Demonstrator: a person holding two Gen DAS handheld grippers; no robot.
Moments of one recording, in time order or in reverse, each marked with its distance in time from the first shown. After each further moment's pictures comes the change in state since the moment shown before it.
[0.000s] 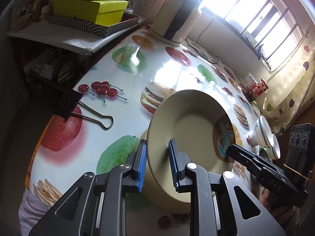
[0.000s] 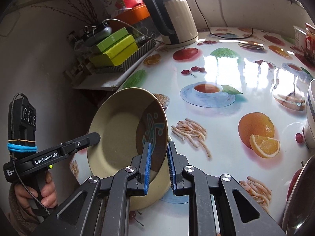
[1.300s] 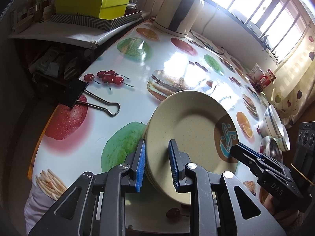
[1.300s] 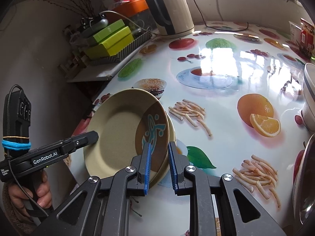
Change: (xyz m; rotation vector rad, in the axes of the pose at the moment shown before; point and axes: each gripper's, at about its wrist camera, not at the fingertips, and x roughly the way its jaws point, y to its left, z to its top) left arm 0.008 -0.002 -0.014 0.032 0.033 0.073; right arm 0.005 0.004 -0.022 -0.005 0.024 -0.046
